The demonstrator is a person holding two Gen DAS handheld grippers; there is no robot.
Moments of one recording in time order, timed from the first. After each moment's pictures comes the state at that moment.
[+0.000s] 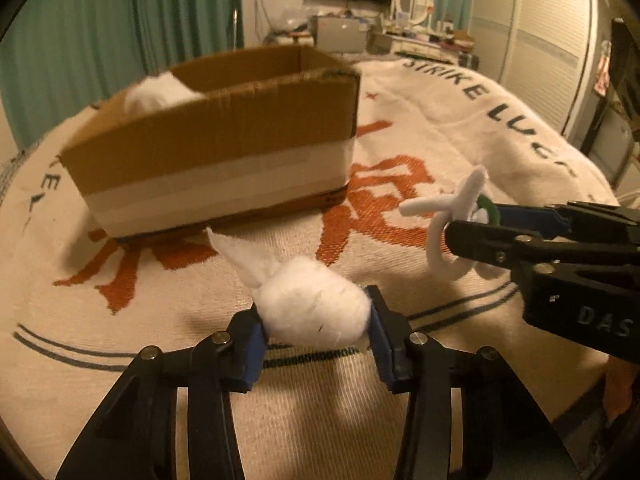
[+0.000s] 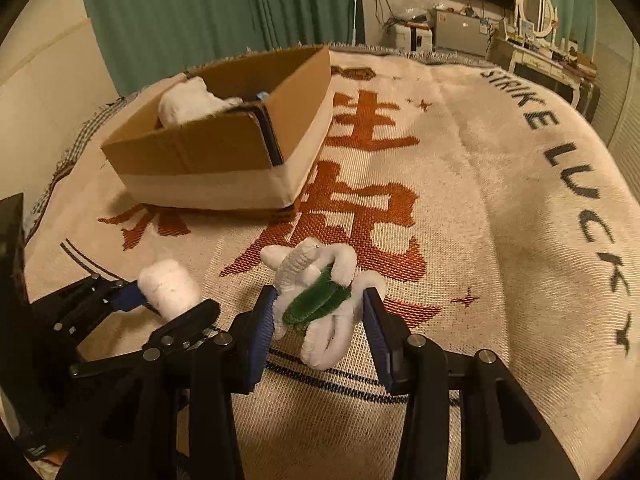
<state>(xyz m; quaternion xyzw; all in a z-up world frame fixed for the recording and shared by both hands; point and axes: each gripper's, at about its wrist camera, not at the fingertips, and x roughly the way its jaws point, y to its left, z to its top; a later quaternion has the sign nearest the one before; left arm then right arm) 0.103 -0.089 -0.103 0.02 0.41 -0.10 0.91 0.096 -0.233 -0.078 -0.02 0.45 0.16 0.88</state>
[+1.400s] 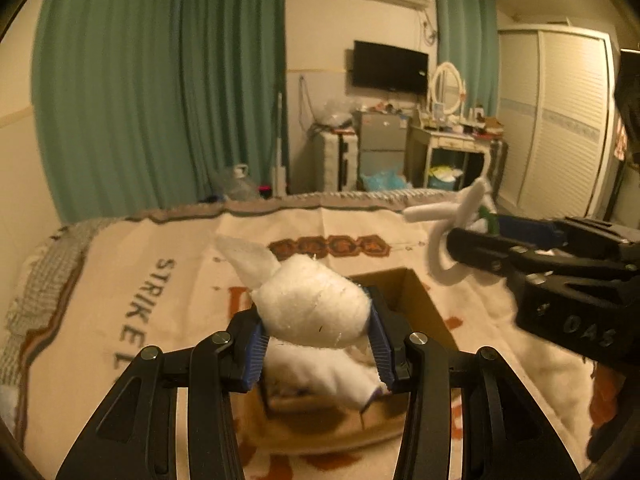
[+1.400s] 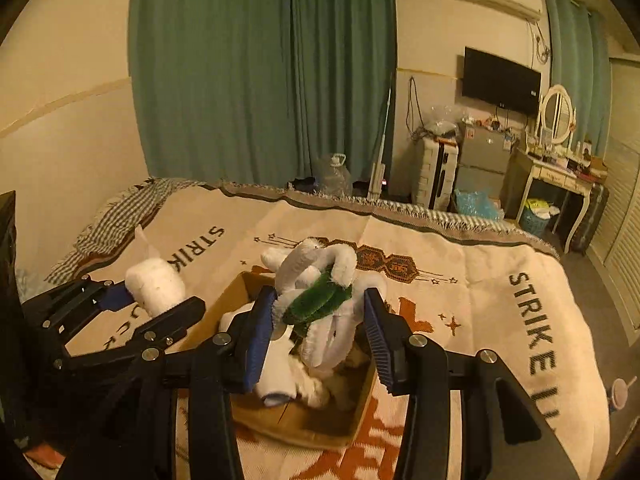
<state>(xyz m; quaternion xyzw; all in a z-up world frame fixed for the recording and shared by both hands) 0.220 -0.006 0.049 0.01 0.28 -0.05 0.96 0.203 -0.136 0.102 -0.05 0.30 0.20 0.93</state>
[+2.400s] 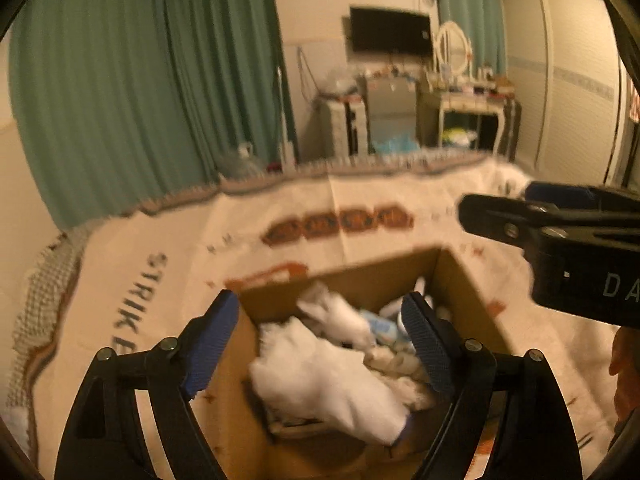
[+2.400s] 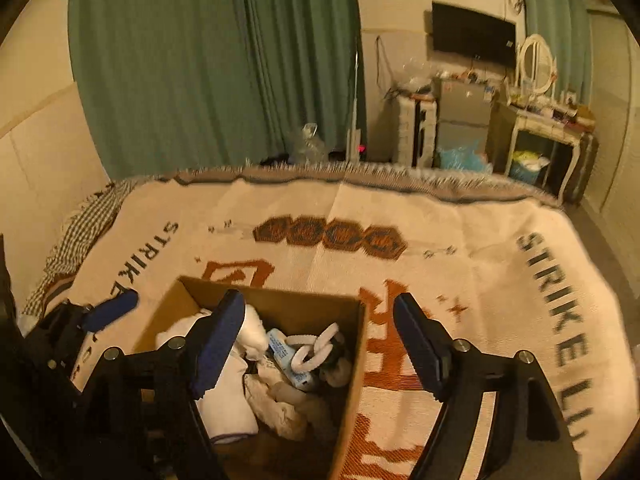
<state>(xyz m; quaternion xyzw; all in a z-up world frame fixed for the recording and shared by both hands) 0.256 -0.024 0.030 0.06 0.30 -0.02 0.95 0.273 -0.154 0.060 -0.01 0.34 0.15 0.93</state>
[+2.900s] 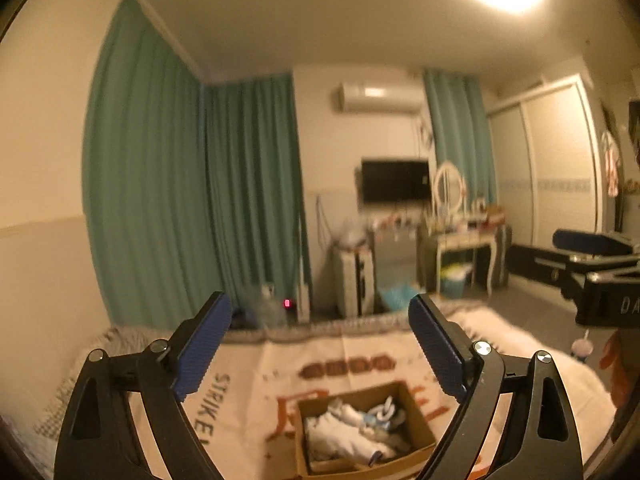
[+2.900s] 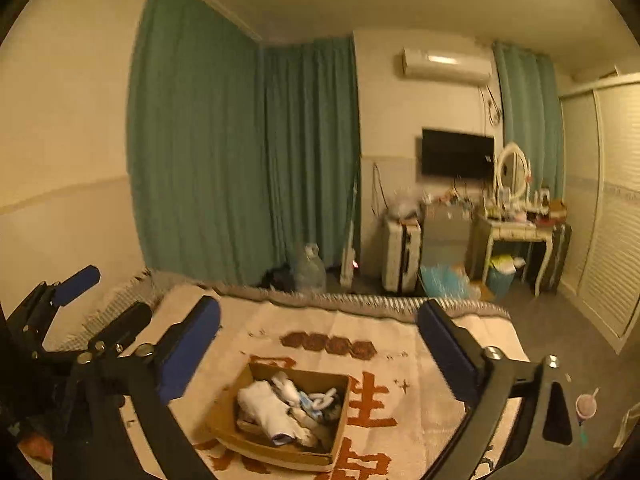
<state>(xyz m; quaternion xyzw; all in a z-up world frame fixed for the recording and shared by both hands) 0.055 0.004 0.216 0.03 0.04 -0.01 1.00 0.063 -0.185 0.259 -0.01 0.13 0.16 0.98</state>
